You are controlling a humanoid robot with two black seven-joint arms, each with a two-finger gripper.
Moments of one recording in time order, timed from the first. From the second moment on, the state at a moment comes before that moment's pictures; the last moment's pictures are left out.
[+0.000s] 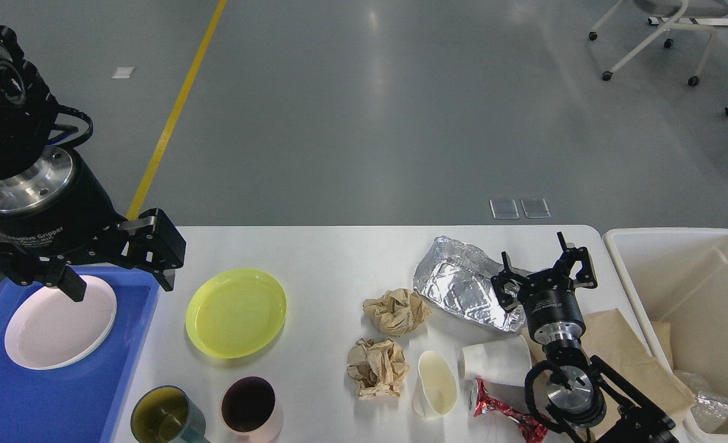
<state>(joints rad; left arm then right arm) -2.62 0.21 1.58 -1.76 -0.21 -0.82 0.04 0.20 -0.09 1.06 0.99 -0.11 0.14 0.49</state>
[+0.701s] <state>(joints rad) -2.05 0.37 1.39 -1.74 0.30 -0.48 0.05 0.20 -0.09 1.06 0.99 -0.11 0.14 0.49</state>
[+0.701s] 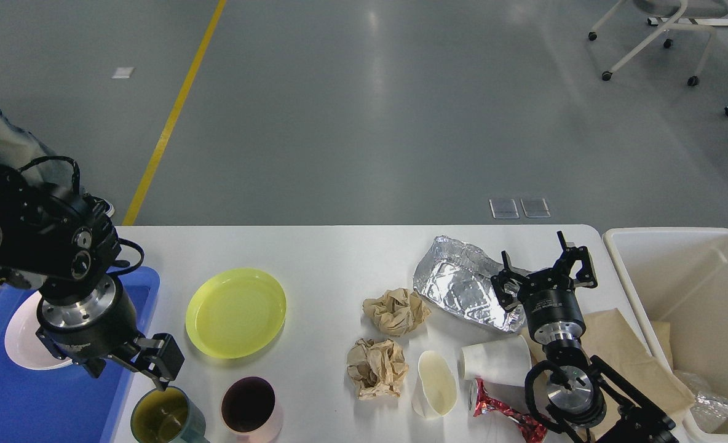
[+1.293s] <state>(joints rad) -1.61 0.35 1.34 -1.52 0.40 -0.23 0.05 0.20 -0.09 1.06 0.99 -0.11 0.14 0.49</state>
